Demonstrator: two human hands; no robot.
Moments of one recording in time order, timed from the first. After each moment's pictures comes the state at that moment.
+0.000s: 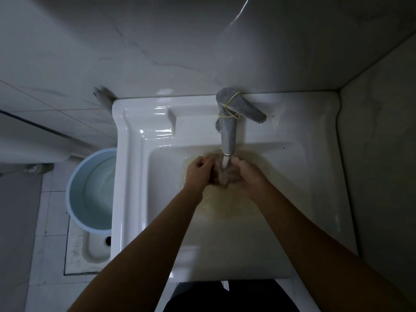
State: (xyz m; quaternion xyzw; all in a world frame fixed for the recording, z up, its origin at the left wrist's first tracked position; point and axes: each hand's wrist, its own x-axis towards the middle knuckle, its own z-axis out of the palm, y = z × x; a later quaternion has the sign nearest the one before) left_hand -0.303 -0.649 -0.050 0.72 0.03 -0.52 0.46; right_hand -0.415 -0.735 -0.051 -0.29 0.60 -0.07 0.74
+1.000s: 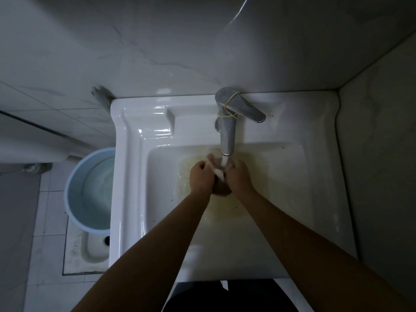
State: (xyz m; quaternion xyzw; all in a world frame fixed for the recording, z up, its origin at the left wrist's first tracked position) left_hand -0.323 -0.653 -0.053 0.78 0.00 -0.48 0.41; right_hand -0.399 -0.713 -0.049 -0.58 0.61 -0.03 0.54
